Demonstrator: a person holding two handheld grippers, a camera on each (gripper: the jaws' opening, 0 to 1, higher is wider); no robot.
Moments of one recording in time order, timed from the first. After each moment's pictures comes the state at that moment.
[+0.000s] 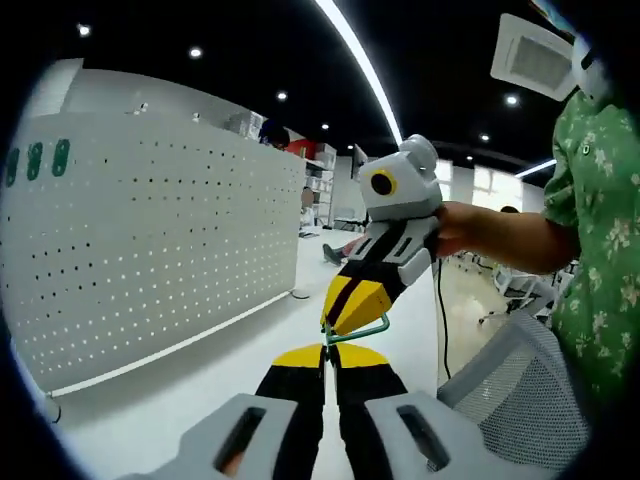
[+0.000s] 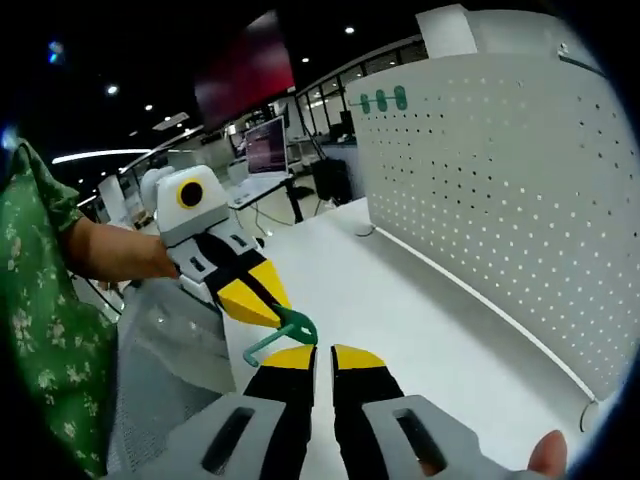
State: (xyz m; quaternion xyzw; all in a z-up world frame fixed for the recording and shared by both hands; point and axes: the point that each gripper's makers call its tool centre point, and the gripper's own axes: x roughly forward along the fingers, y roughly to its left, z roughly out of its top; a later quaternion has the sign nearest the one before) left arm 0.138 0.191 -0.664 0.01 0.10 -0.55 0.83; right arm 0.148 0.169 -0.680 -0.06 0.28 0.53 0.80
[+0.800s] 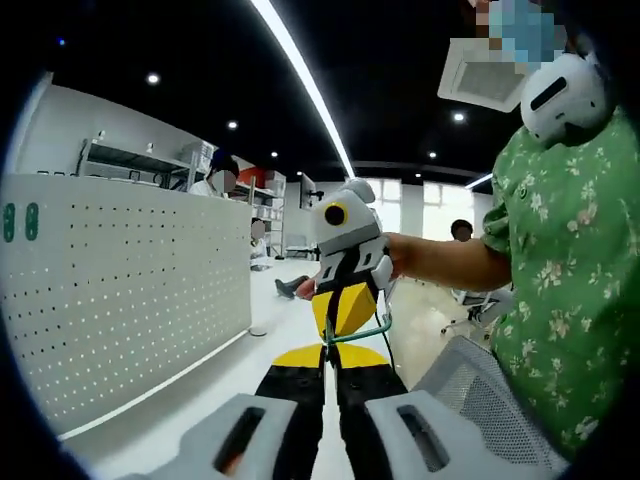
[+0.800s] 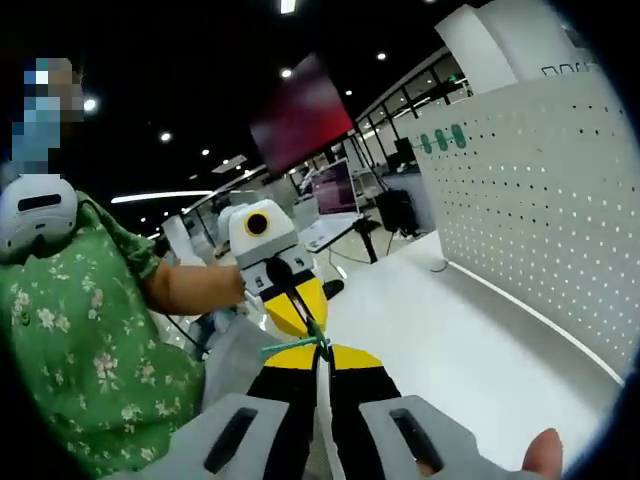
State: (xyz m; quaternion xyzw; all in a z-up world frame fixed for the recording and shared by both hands) left arm 0.103 0.197 -0.612 -0.01 0.05 -0.63 0.78; right arm 0.104 0.188 -0.619 0.05 0.25 0.63 0.73
